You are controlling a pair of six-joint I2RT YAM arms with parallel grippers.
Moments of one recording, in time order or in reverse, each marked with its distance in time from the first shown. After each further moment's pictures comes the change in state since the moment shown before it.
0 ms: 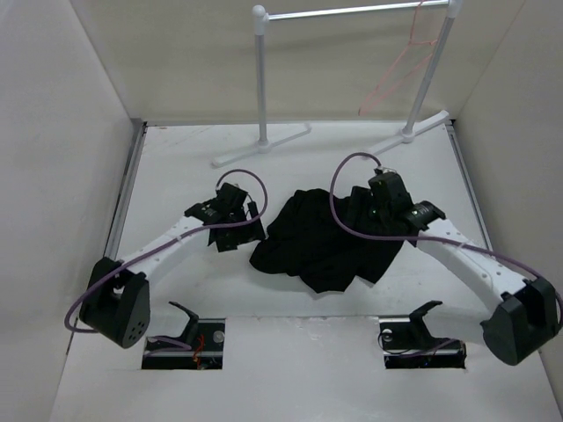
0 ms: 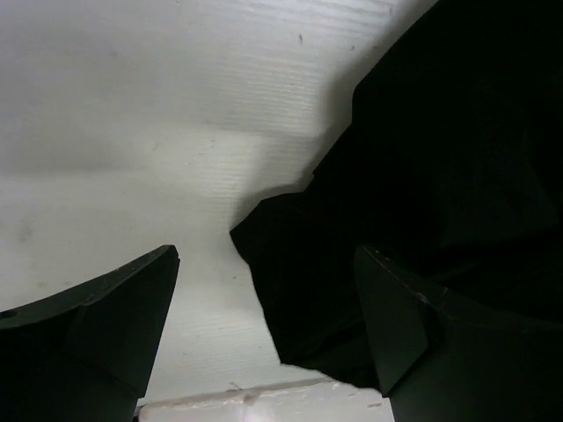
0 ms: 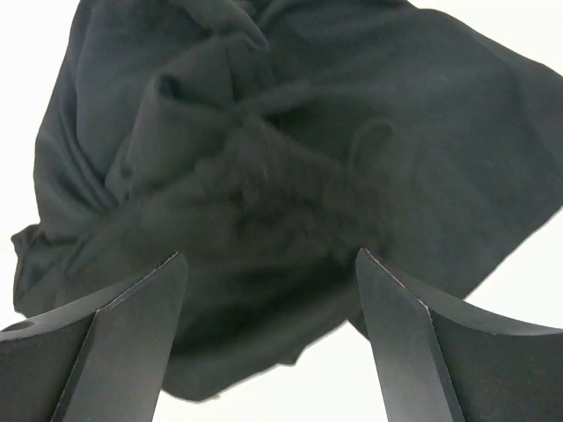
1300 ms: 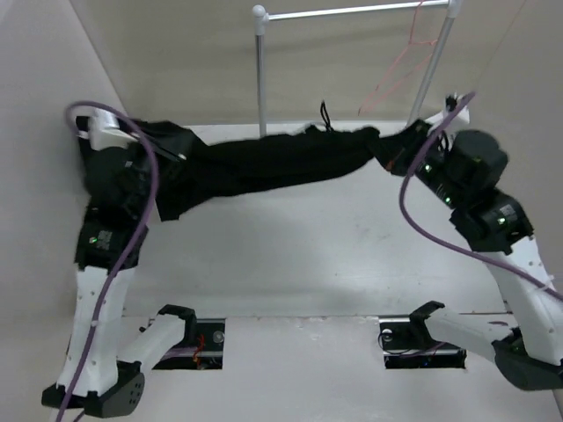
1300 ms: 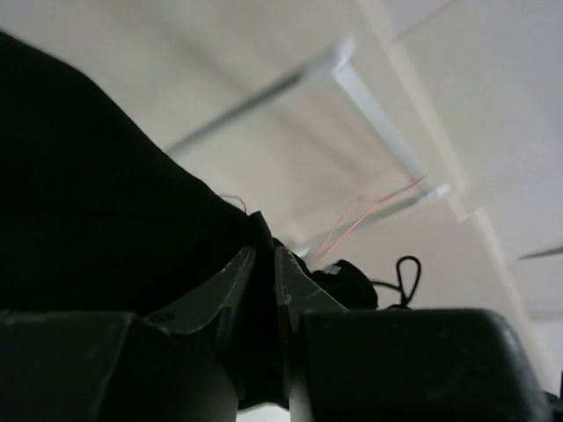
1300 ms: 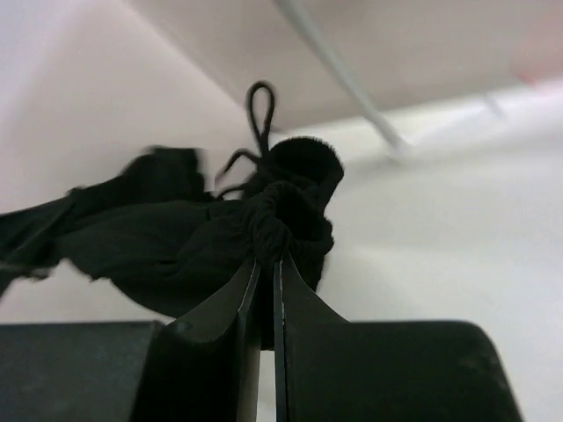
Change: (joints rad) left arm 0.374 -0.334 0.665 0.075 0.028 -0.191; right arm 0.053 -0.048 0.735 0.065 -0.090 0.033
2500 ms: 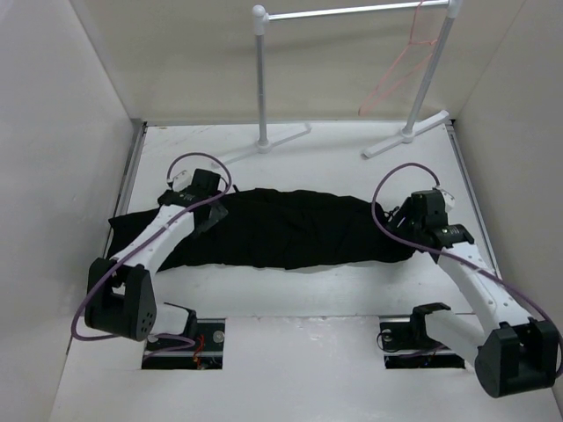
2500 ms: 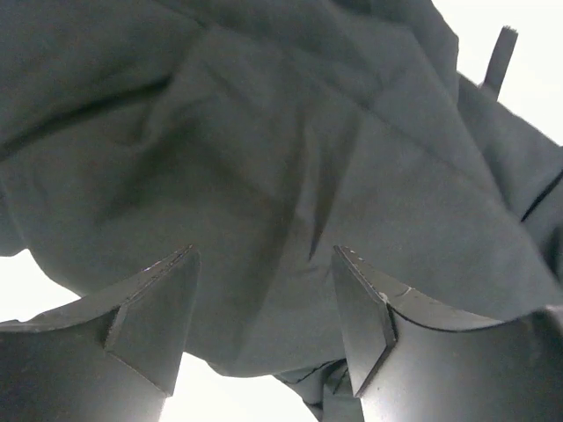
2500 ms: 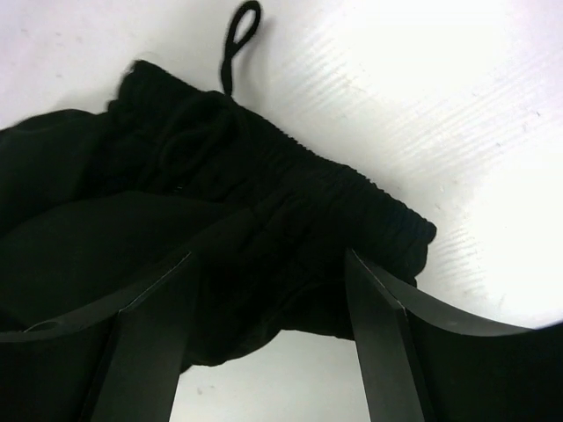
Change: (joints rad) left arm -0.130 0.396 -0.598 -0.107 -0.359 0.033; right arm -0.402 -0.110 -0.969 -0.017 0.183 0.059
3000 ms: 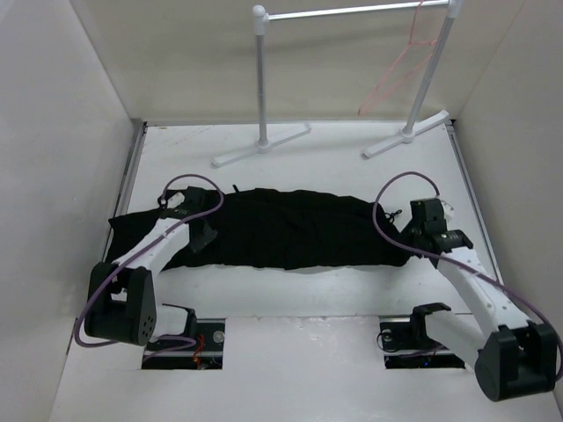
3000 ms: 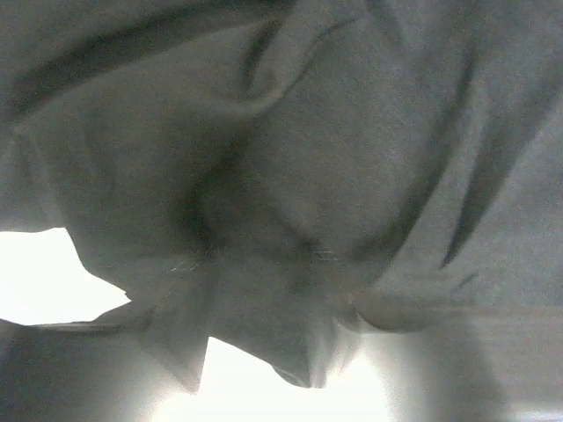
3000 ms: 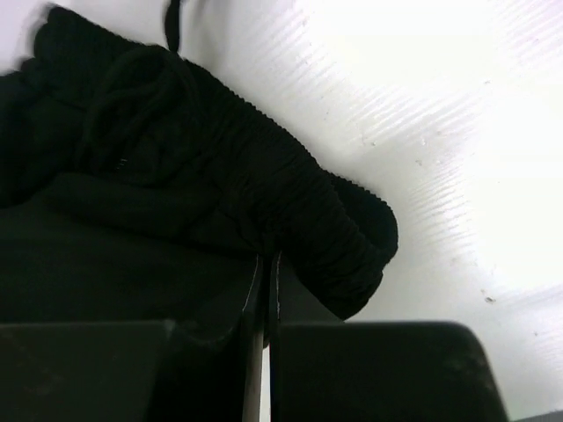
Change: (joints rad) left arm 0.073 -0.042 -0.190 0.045 0.076 0.016; right arm -0.008 0.002 -0.076 -0.031 -0.026 0.050
